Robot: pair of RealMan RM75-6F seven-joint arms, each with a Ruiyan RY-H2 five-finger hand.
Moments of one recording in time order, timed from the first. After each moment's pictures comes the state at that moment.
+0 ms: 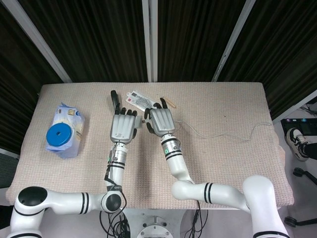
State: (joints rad) left arm -0.97 -1.84 -0.38 -1.53 0.71 1.43 1.00; right arm 1.12 -1.93 0.51 -1.28 -0.68 1.13 -0.63
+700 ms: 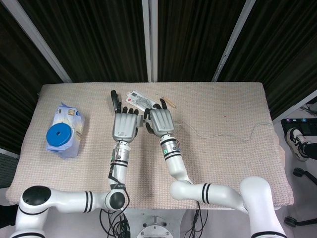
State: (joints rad) left arm -1.00 -1.86 -0.42 -1.51 0.69 1.43 1.02; right arm 1.12 -1.96 0.51 -1.25 -0.69 1.13 -0.59
